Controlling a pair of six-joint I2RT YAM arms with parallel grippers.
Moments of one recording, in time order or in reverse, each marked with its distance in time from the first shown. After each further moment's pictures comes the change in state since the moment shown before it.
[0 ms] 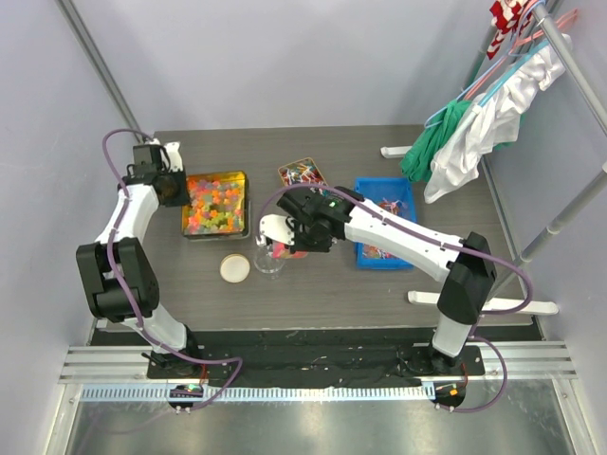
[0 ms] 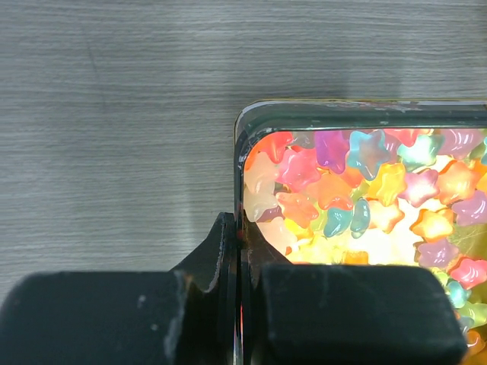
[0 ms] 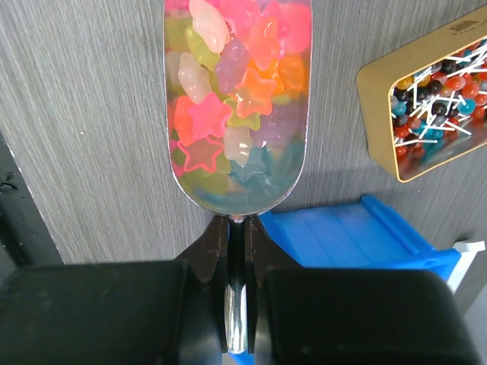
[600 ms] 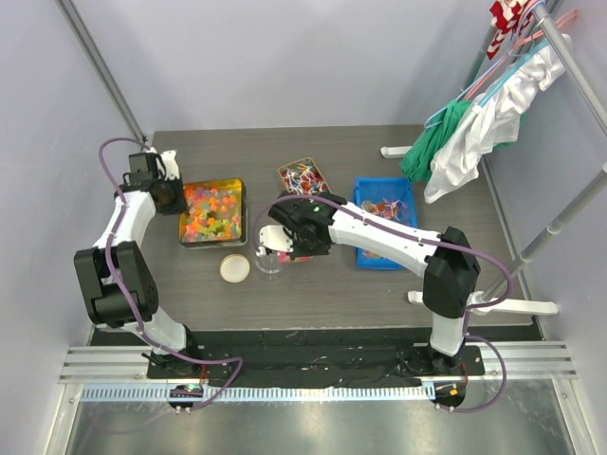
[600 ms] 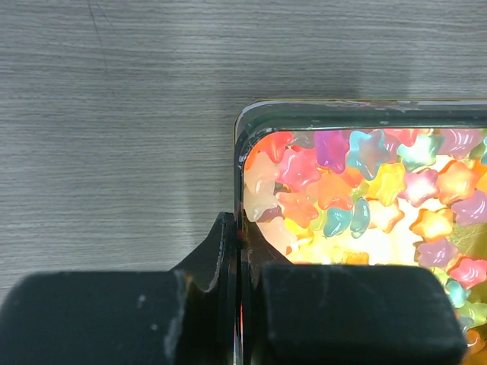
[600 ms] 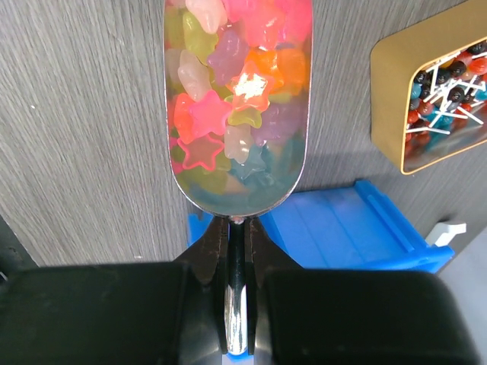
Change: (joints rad) left arm 0.044 -0.032 -0.077 0.008 0.025 0.016; right arm 0.024 0.097 0.003 -0.030 0.125 -0.052
